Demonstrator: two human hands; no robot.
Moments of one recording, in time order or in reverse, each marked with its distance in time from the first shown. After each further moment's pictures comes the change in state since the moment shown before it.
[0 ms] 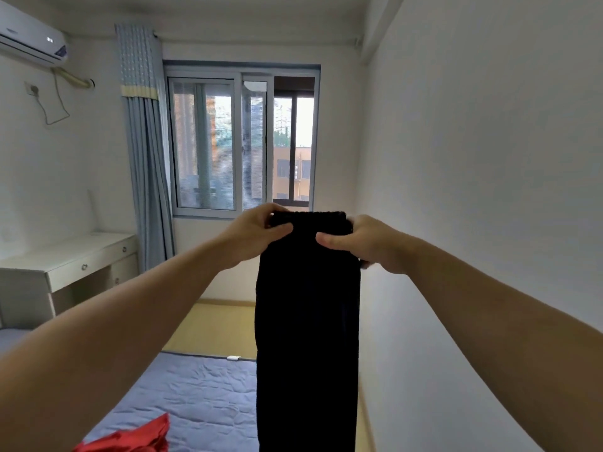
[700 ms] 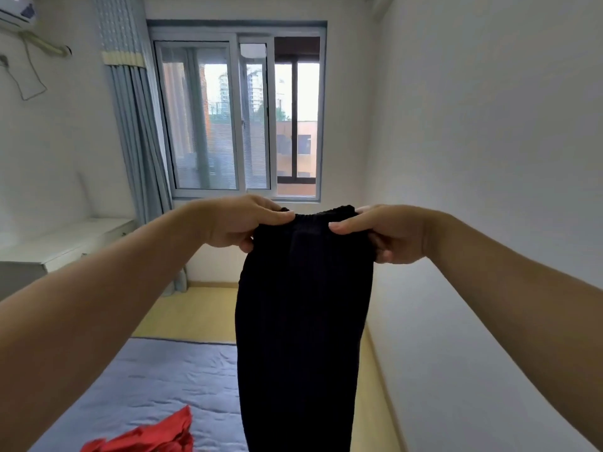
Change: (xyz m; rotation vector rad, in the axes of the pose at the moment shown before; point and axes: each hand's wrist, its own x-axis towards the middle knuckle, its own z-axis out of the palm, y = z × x) left_hand 0.047 -0.069 -0.106 -0.082 -0.474 -0.334; right_hand 0.106 0.001 0.058 0.372 -0.547 0.230
